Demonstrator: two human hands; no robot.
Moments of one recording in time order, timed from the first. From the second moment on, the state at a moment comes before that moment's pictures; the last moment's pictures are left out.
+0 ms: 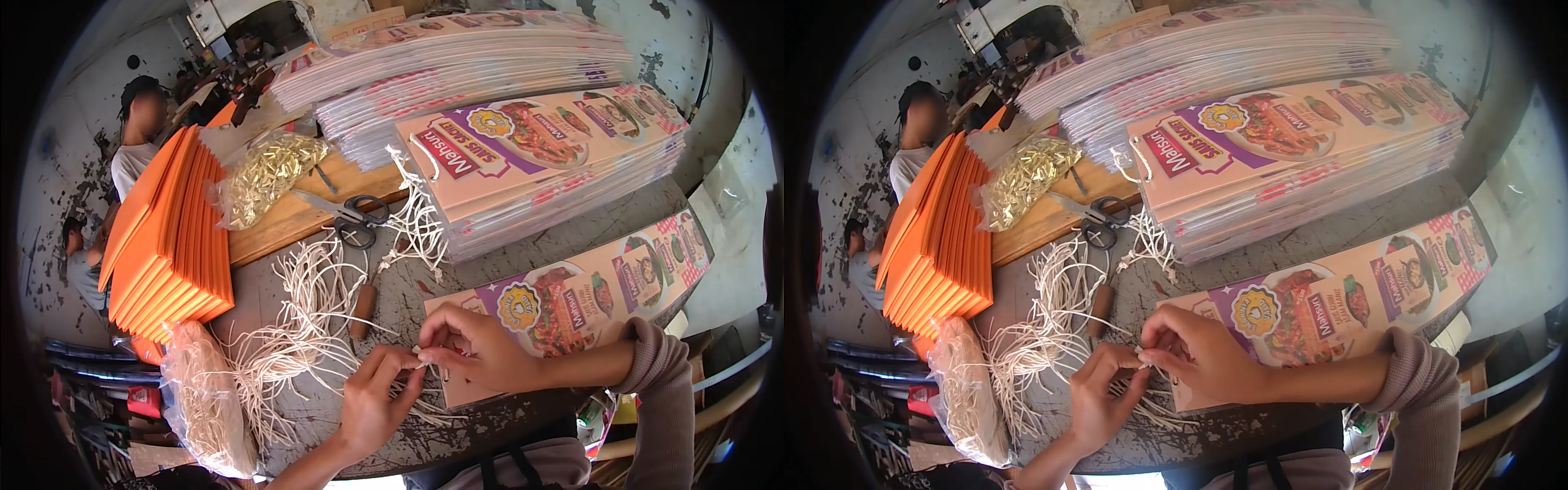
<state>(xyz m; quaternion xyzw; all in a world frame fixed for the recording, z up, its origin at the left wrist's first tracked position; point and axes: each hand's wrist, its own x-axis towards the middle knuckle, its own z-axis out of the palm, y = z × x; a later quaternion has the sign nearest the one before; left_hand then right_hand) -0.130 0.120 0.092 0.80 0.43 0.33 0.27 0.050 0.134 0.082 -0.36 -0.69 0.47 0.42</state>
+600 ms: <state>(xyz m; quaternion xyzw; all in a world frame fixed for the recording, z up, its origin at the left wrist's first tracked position) -0.125 0.121 0.082 0.72 0.41 0.37 0.41 0.048 0.131 0.083 -0.37 -0.75 0.37 0.40</state>
